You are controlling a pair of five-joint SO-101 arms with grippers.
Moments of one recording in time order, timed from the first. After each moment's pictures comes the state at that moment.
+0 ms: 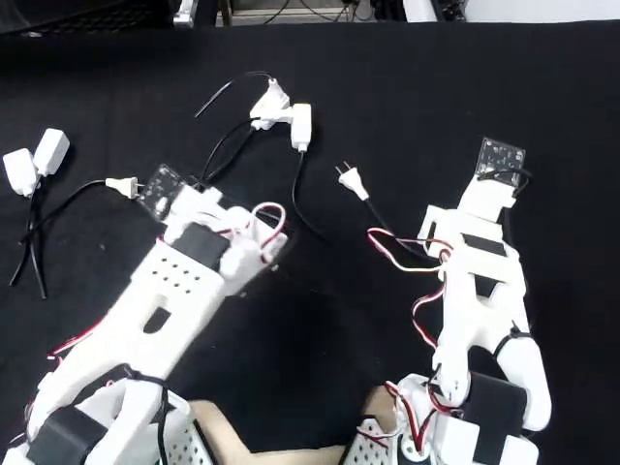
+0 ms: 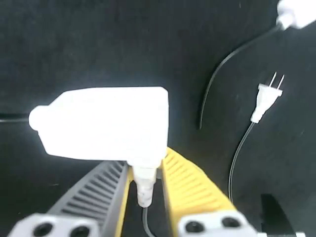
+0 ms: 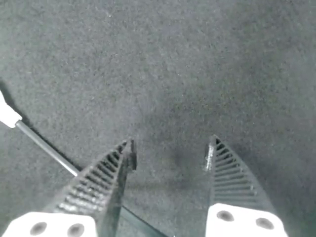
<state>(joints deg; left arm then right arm) 23.0 -28.6 38.5 60.1 80.0 16.4 -16.0 56.0 24.8 -3.7</state>
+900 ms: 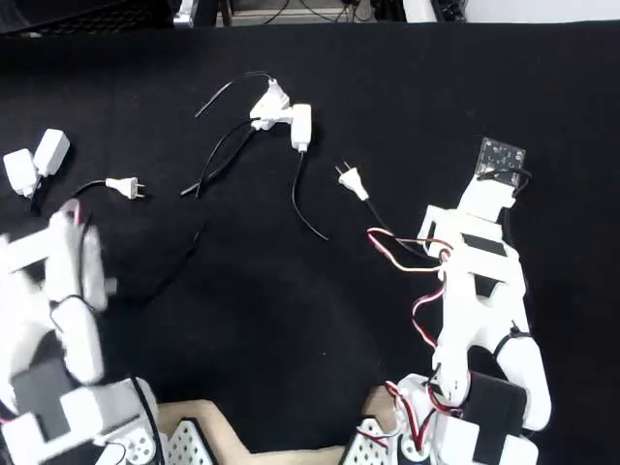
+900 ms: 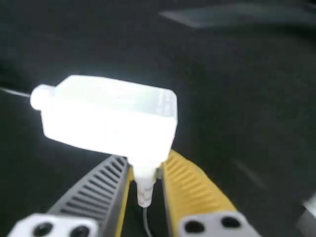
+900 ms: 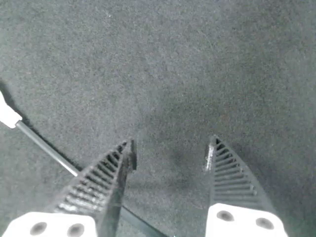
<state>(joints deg) -34.4 -8.0 44.4 58.8 79.7 16.4 -16.0 56.0 24.8 -3.8</state>
